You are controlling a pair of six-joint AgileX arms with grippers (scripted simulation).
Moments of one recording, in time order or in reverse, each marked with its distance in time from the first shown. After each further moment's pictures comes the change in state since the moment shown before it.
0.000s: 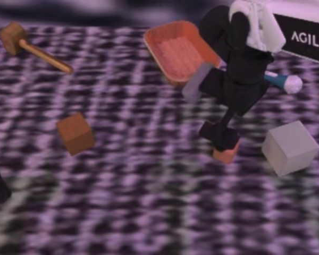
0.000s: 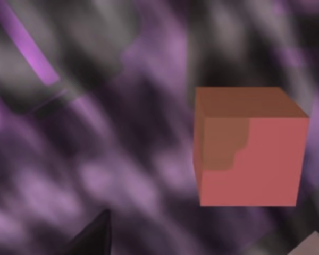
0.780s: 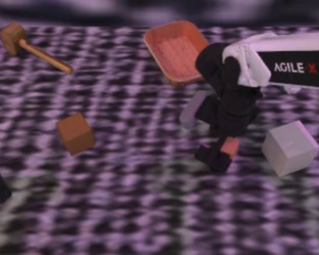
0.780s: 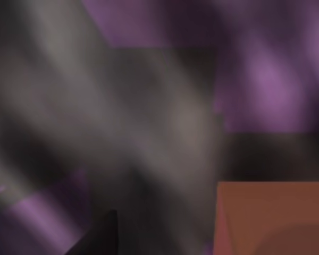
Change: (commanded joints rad) left arm 0.000 0.000 0.000 0.000 0.000 0.000; right arm 0.007 0.124 -0.167 0.289 0.001 0.002
